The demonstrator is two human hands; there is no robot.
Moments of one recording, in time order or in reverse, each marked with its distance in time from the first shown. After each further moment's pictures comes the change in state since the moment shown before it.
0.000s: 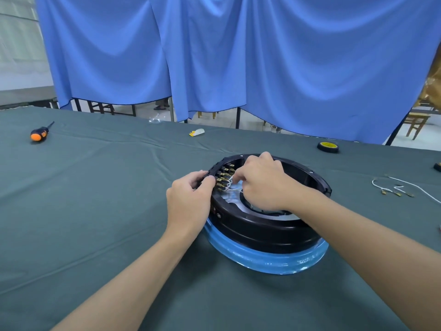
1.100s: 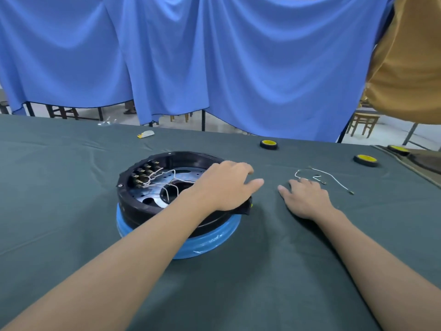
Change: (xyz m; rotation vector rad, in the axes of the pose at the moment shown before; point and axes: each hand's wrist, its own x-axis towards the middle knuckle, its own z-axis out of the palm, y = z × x) left_hand -0.037 0.091 0.150 0.876 -0.757 0.457; right_hand -0.099 0.229 0.032 -0.038 -0.005 0.664
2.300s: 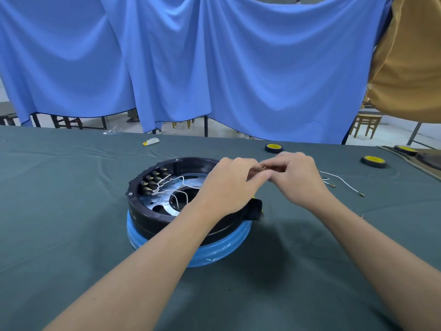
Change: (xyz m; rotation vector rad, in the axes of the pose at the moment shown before) left_hand -0.006 -0.003 -0.002 -0.361 0.332 0.110; right_hand -0.040 -0.061 -0.060 0.665 0.307 -0.446
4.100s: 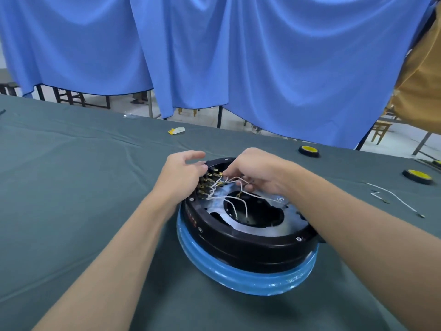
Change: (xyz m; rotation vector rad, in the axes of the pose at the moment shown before) left_hand -0.032 -0.141 -0.098 -0.568 0.210 -0.647; right_hand 0.078 -0.105 0.133 0.302 -0.548 0.574
